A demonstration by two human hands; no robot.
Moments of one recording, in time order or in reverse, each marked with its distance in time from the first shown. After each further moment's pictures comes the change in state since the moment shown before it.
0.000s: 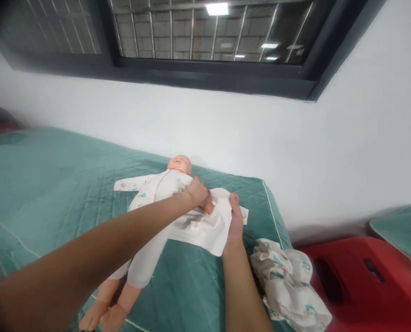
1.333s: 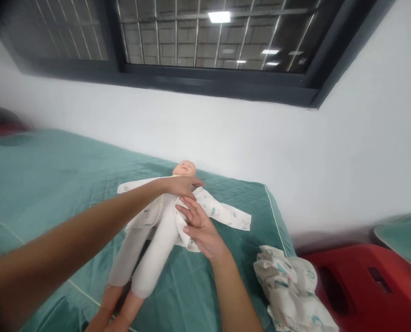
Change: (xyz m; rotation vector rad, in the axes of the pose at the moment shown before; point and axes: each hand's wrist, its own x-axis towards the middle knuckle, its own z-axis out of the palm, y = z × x) left_hand -0.053 -0.084 -0.033 -0.737 -0.062 0.059; right_hand -0.028 0.036 0.037 -0.321 -0.579 0.055
